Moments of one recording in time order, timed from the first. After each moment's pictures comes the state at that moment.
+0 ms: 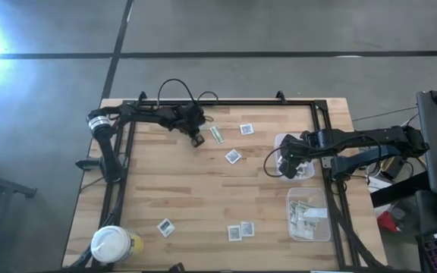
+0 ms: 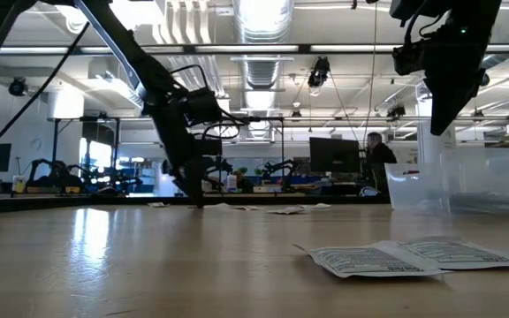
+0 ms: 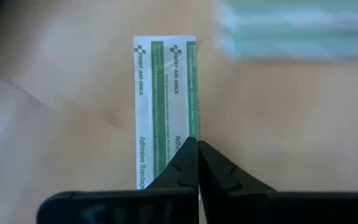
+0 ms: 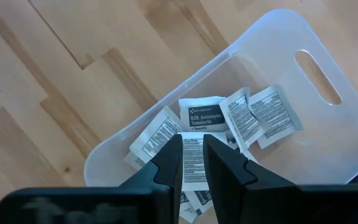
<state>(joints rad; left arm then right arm) 0.55 1.80 1.01 -0.28 -0.04 0.07 -0.02 1.11 0.86 -1.06 0.22 0.62</state>
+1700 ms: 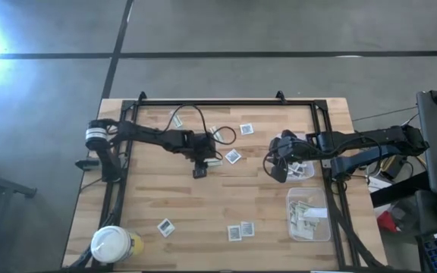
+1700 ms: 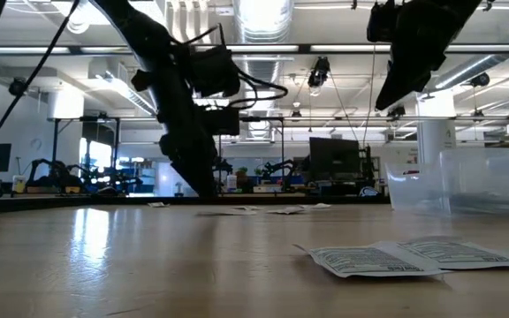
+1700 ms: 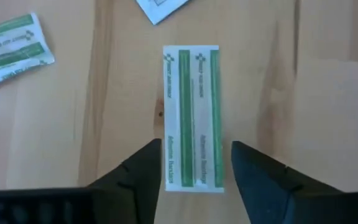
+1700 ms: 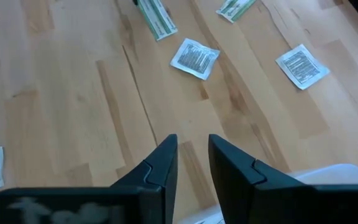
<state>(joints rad) 0.19 1.73 1.02 -0.38 0.04 0.10 0.04 1.11 0.85 -0.68 0.20 0.36</state>
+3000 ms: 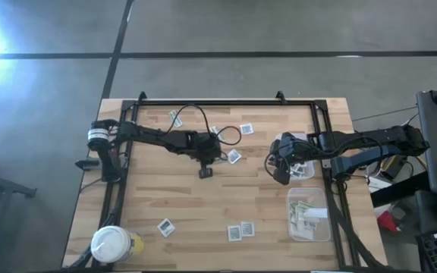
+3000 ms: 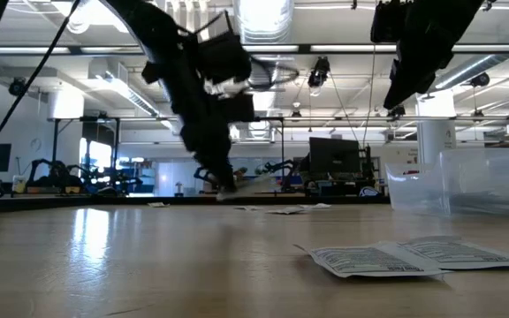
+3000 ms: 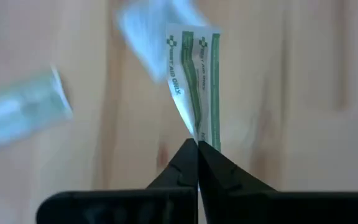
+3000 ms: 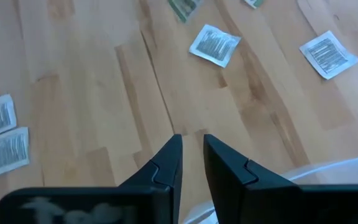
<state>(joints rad) 0.16 1.77 1.09 -0.36 -0.01 0.08 0.04 1.10 0.85 -0.71 0.12 0.36</state>
